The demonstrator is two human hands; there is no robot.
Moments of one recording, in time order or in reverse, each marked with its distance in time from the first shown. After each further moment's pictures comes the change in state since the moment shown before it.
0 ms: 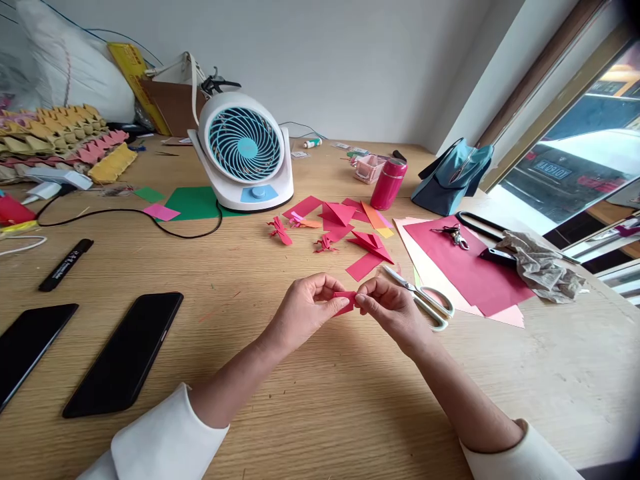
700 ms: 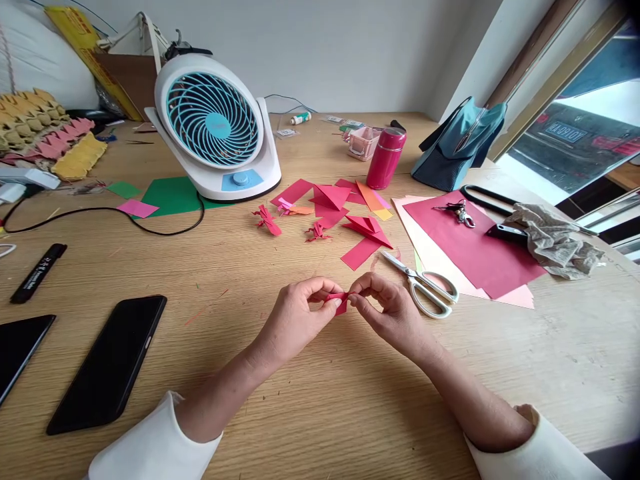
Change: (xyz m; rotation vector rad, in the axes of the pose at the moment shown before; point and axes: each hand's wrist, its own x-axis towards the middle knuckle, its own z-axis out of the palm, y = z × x) left_hand -0.001 -0.005 0.005 0.356 0.032 0.028; right_hand -0.007 0.007 -0.001 -0.228 0.043 -0.120
